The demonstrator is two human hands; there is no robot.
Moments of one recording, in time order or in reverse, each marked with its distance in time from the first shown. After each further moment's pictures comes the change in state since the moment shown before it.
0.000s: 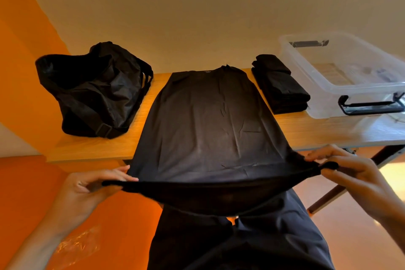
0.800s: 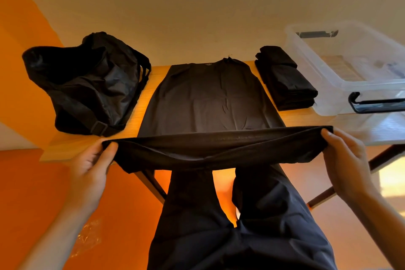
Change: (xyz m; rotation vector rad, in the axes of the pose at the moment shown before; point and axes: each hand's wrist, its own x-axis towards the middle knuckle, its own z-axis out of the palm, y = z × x) left_hand 0.042 -0.022 0.018 -0.209 0.320 -0.022; right_hand 0.047 0.015 0.035 0.242 0.387 0.106
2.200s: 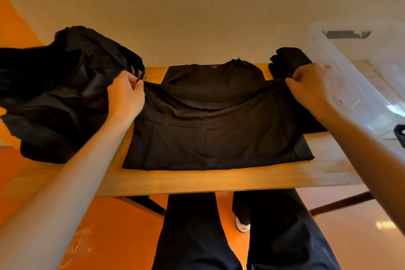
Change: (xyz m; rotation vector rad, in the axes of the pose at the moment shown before) left_hand 0.244 -0.039 0.085 0.700 0.201 -0.132; right_hand 0.244 0.020 0.072 -1.257 0.056 -0.088
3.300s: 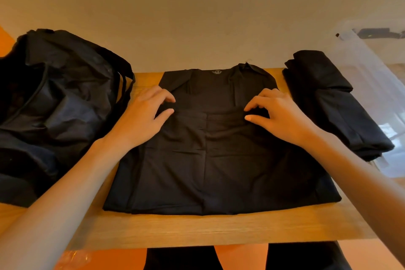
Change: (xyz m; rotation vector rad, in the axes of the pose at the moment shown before) left_hand 0.028 -0.008 0.048 0.150 -0.453 0.651; right_hand 0.014 -0.032 0.072 0.158 -0.397 -0.453
